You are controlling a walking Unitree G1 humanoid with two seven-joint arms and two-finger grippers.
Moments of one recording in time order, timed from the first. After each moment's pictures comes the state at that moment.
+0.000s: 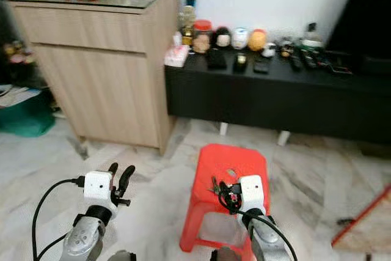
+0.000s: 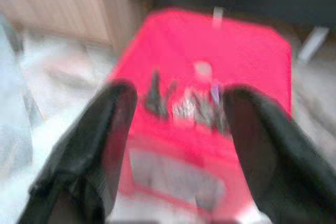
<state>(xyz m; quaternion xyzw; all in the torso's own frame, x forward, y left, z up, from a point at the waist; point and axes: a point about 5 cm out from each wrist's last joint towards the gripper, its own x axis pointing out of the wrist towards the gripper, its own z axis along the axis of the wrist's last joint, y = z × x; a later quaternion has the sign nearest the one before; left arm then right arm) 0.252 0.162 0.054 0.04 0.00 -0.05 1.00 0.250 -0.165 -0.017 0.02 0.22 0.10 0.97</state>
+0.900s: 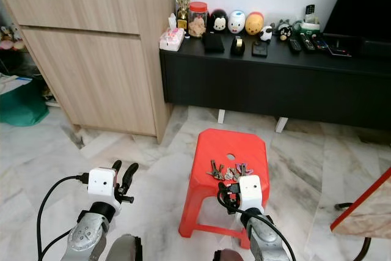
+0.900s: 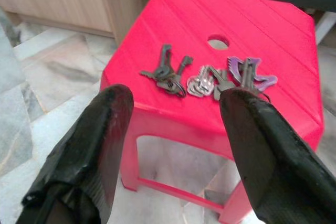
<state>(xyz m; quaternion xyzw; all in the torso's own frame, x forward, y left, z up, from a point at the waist) 0.252 0.160 0.051 0.03 0.01 -0.05 1.00 0.258 -0.160 -0.013 0.02 0.21 0.11 0.97</state>
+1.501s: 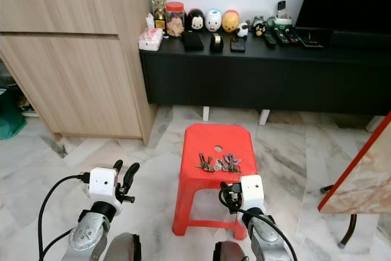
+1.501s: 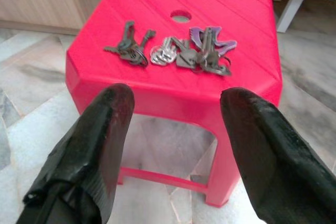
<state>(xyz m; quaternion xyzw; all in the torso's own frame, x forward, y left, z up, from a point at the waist) 0.253 0.157 0.050 0.03 0.01 -0.05 1.00 0.258 -0.164 -0.012 0.01 0.21 0.10 0.97</state>
